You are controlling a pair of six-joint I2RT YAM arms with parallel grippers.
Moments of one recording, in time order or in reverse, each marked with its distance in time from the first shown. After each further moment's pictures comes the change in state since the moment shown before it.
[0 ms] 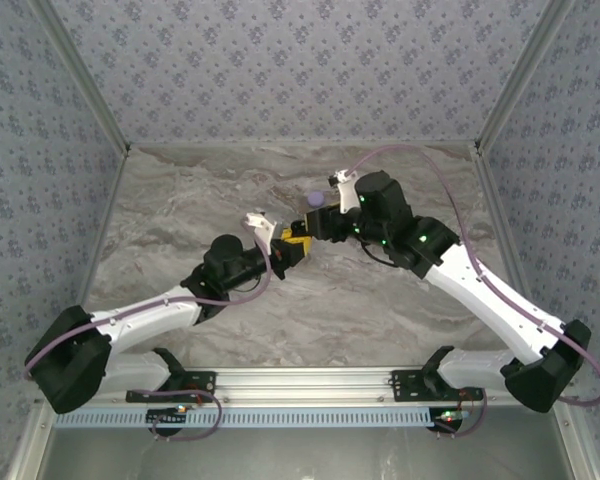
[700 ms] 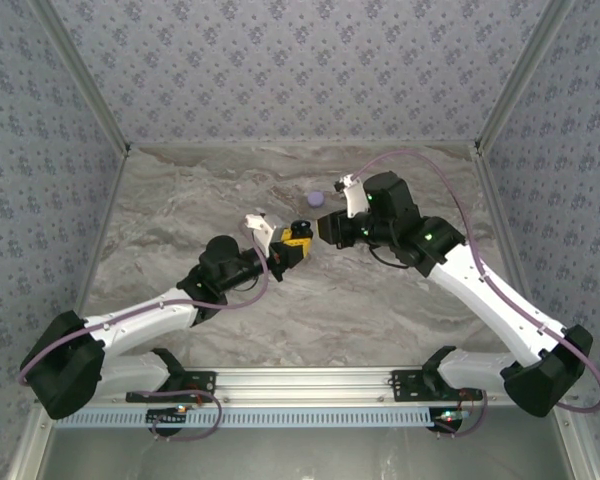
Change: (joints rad) left arm 0.000 -0.033 -0.003 -0.002 0.042 0.066; right arm -0.053 0.001 -0.036 -0.051 -0.153 -0.006
